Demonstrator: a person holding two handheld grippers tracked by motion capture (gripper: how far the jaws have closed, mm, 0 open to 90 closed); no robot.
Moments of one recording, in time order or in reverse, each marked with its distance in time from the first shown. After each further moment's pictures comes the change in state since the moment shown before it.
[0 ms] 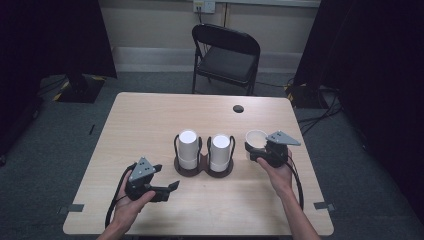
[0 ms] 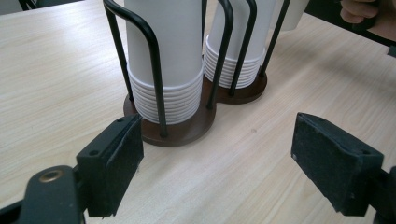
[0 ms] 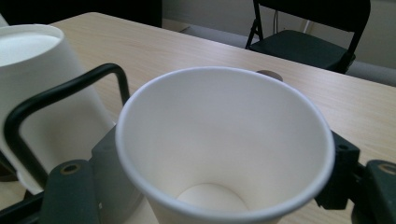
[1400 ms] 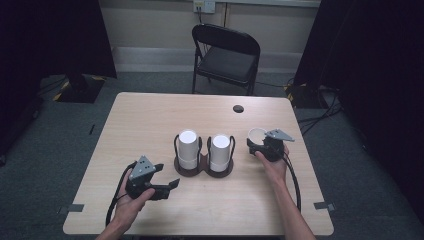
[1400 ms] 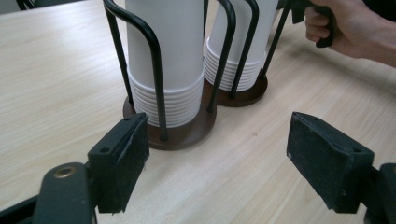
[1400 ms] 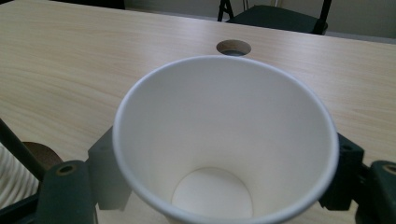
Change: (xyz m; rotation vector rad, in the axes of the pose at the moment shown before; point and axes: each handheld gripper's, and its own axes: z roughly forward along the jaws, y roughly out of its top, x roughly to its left) left arm 0.003 0.001 0.004 0.001 -0.011 -0.009; right arm -0.027 -0.028 0.048 0.046 -0.105 0.093
